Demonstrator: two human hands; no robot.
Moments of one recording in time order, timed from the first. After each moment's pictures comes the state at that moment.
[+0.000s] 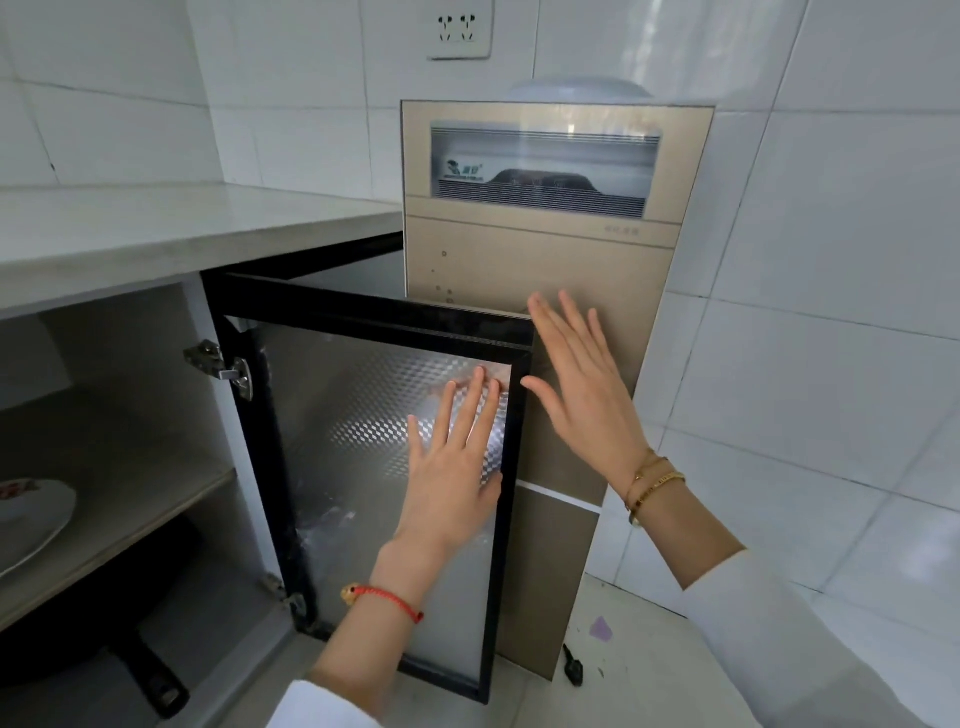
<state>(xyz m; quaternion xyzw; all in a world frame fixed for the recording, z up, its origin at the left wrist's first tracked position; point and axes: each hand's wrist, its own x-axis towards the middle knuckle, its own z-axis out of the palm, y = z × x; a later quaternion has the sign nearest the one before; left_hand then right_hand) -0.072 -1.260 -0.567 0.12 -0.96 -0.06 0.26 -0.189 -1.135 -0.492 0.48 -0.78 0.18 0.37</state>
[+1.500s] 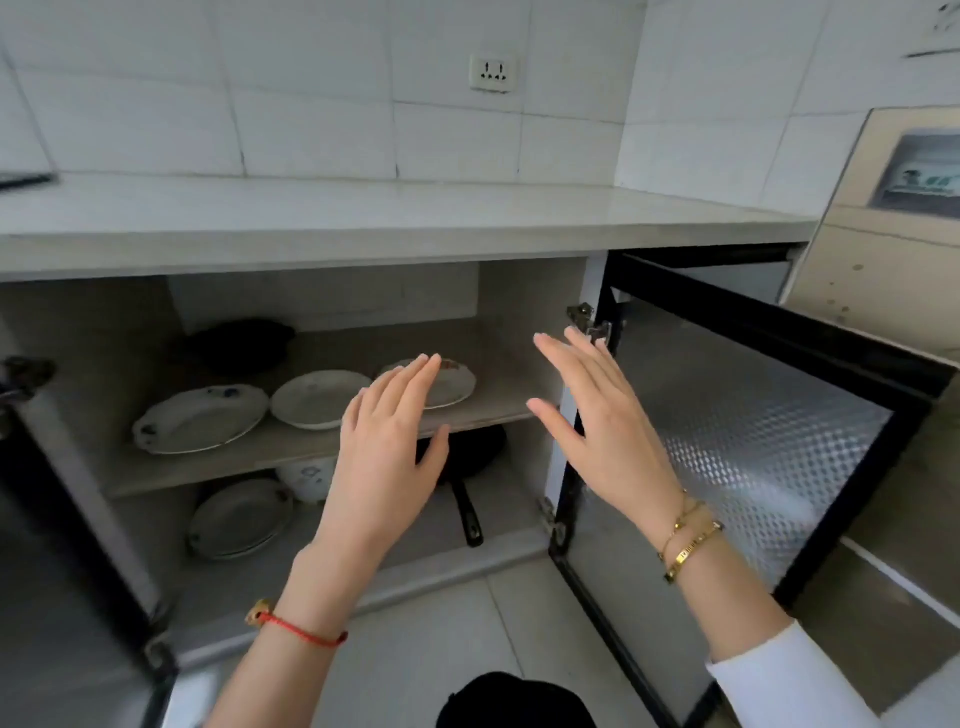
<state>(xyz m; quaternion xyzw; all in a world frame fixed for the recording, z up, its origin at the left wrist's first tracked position) 0.270 -1.305 -0.530 0.45 -0.80 0.01 0.40 0.052 -1.262 -0.501 0.73 -0.56 0.34 0.17</state>
